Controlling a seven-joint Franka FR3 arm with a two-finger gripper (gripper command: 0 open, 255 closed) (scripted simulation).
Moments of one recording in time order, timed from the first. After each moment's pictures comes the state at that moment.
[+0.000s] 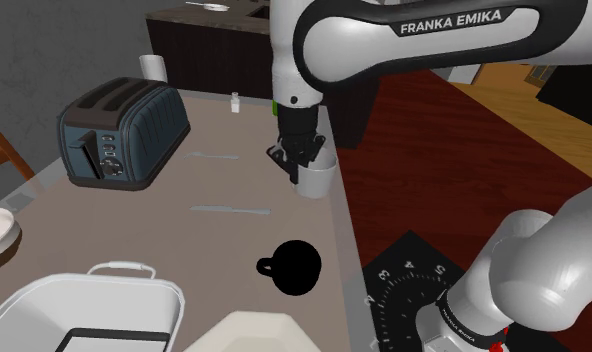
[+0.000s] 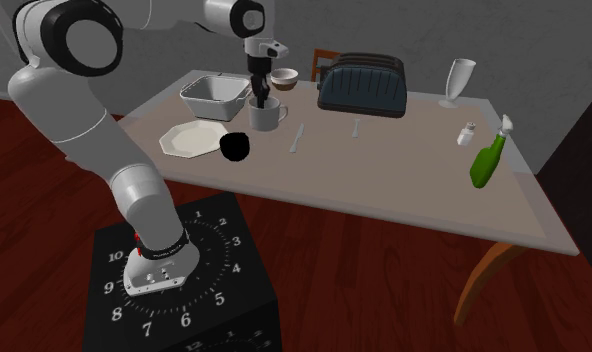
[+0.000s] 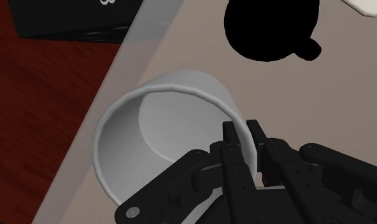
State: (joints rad) arm 0.21 -0.23 0.29 -2.08 0.06 1.74 0.51
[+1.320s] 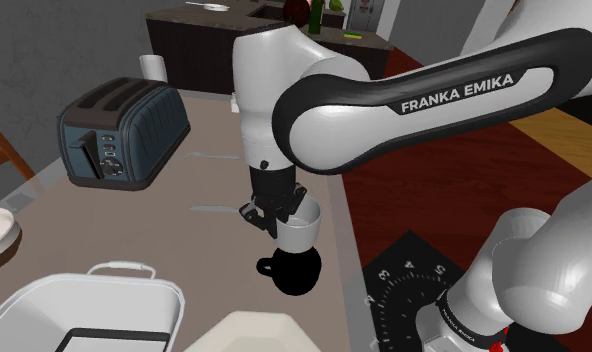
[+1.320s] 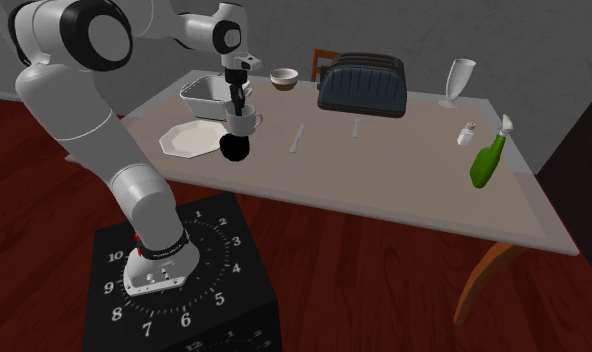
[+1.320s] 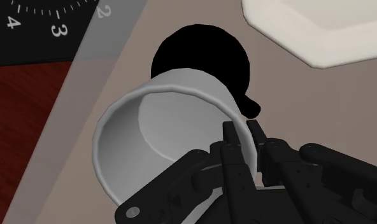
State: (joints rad) arm 0.30 -0.18 0.43 -2.17 0.11 1.89 0.71
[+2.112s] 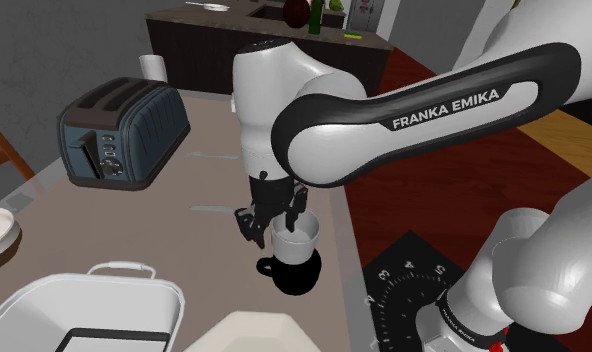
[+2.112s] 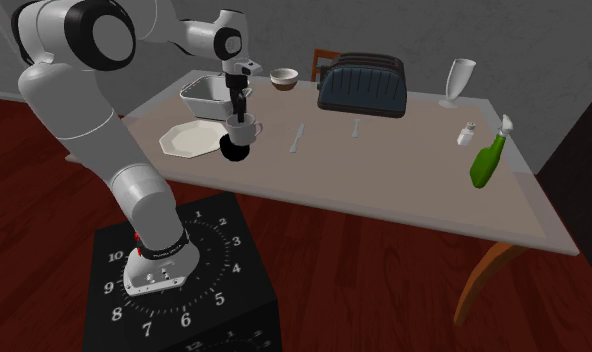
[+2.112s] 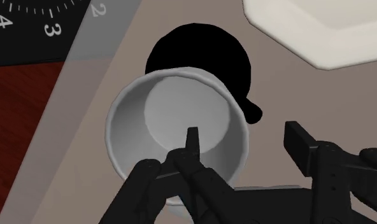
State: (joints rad) arm 0.30 -0.17 0.44 -2.20 0.10 1.93 0.72
